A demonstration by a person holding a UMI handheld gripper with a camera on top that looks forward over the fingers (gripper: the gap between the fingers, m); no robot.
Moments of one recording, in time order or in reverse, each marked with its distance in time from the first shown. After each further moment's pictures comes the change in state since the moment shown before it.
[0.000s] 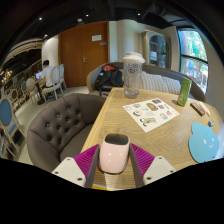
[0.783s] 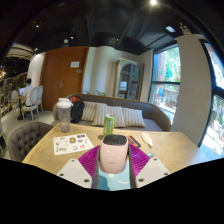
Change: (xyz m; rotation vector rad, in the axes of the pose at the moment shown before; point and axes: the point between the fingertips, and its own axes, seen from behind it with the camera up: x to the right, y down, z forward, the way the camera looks) arm 0.331 -0.108 -0.165 0.311 0.257 -0.040
